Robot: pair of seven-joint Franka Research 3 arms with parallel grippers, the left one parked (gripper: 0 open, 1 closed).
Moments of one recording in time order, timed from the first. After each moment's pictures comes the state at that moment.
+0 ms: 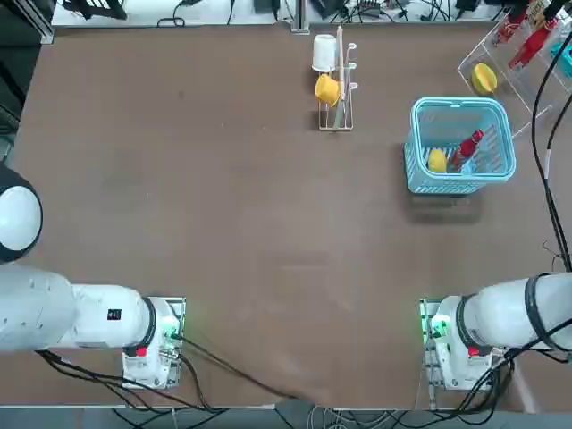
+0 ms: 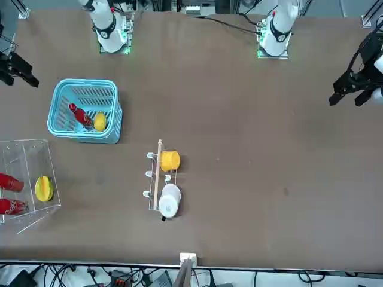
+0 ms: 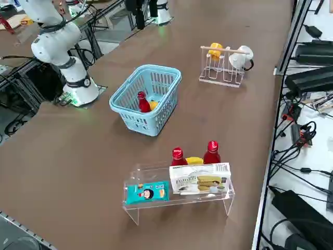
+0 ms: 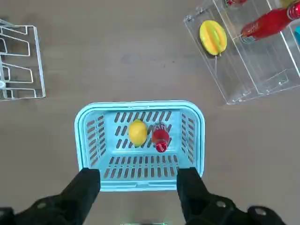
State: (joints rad) arm 0.04 -0.05 -0.10 -1.56 -0.02 1.48 0.00
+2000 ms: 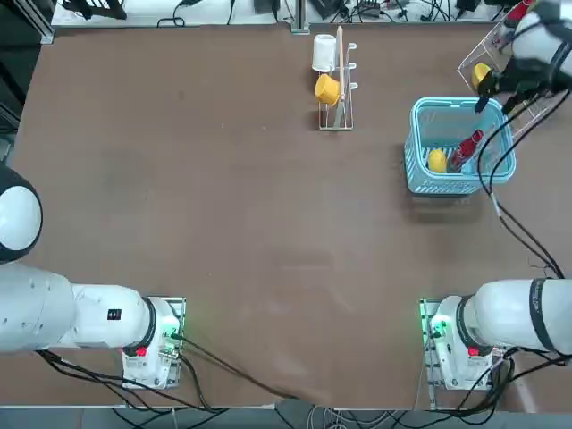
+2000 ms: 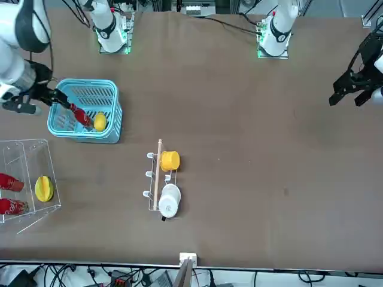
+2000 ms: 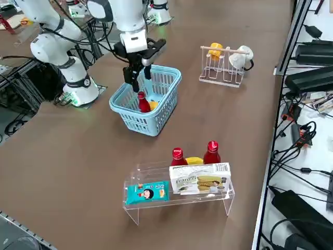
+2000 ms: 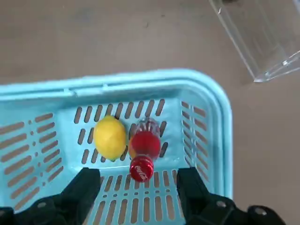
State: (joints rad) arm -0.03 -0.17 -0.11 -2.32 -0.04 2.11 0.00
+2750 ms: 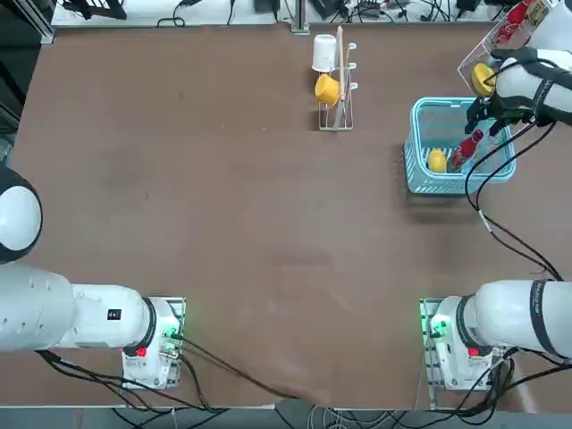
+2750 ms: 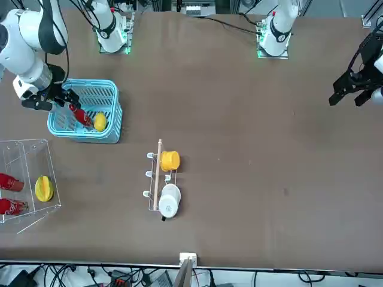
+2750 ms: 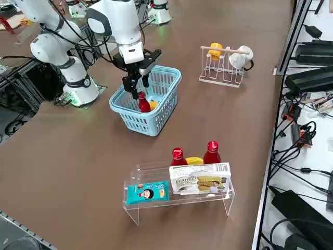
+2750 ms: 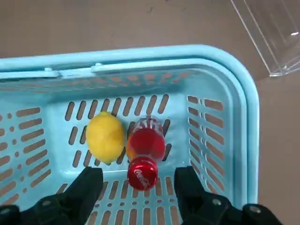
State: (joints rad) arm -0.03 -0.17 -0.11 -2.44 -0.05 2.26 0.00
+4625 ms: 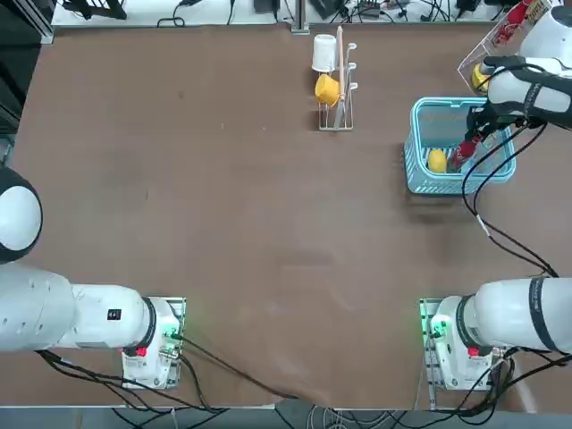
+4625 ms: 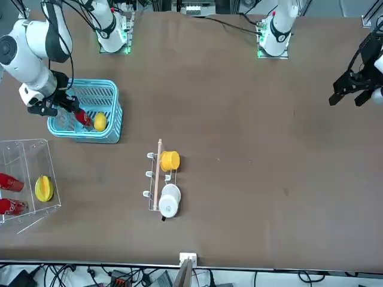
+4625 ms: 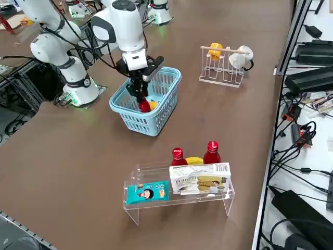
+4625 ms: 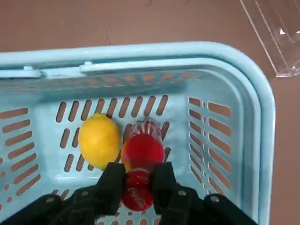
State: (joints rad) arm -0.03 -0.12 -0.10 -2.44 -0.06 2.29 -0.01
